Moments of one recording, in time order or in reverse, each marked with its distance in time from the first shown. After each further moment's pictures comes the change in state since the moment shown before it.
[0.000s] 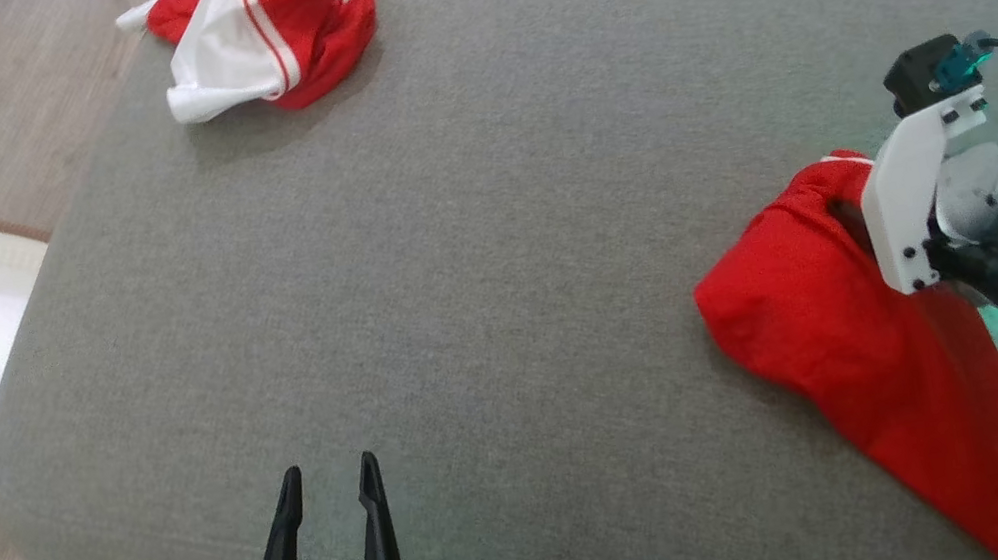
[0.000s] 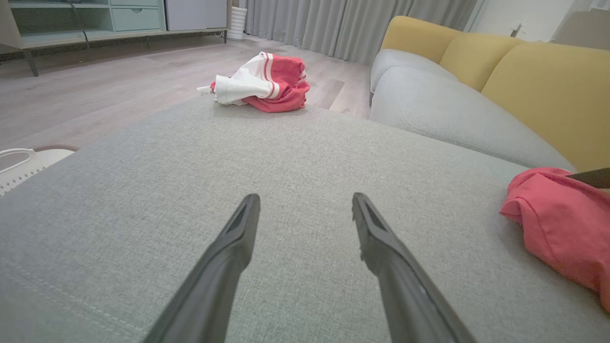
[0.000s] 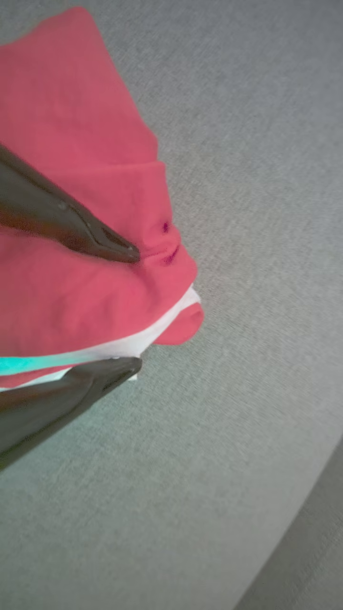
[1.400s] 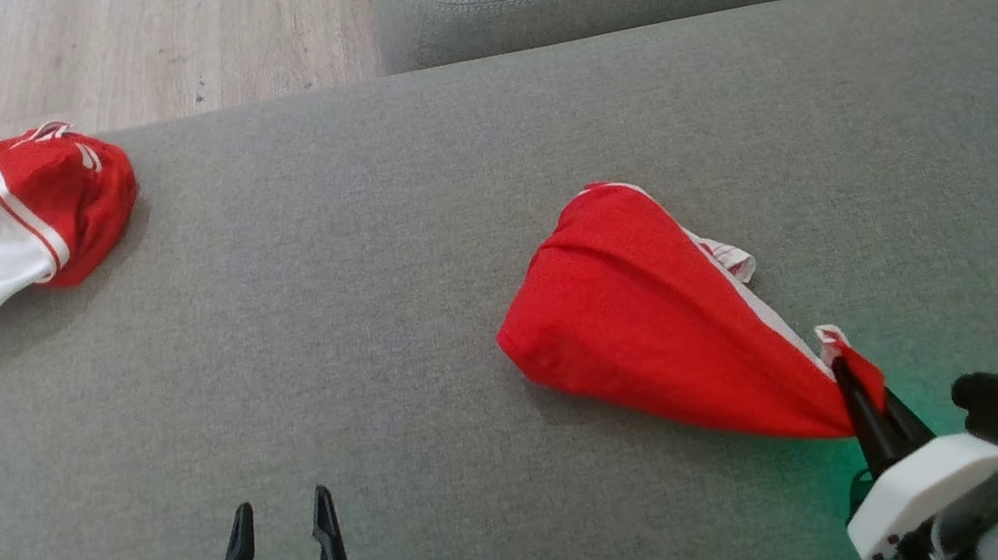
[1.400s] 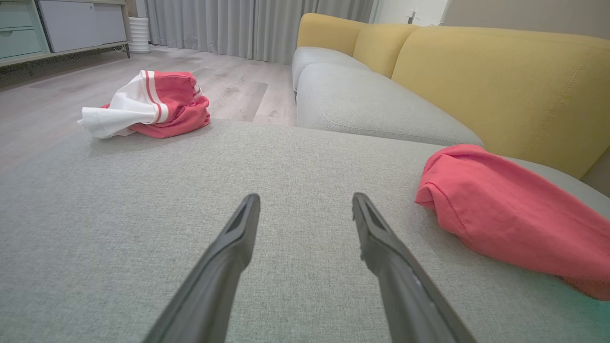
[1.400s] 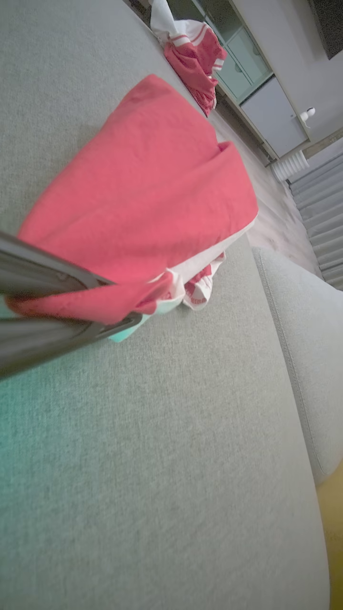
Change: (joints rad) left arm 0.067 0.064 0.044 -0.046 0.006 0.031 0.023; right arm 0.583 0.256 -0.188 -0.199 0.043 0.000 -0.806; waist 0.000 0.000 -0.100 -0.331
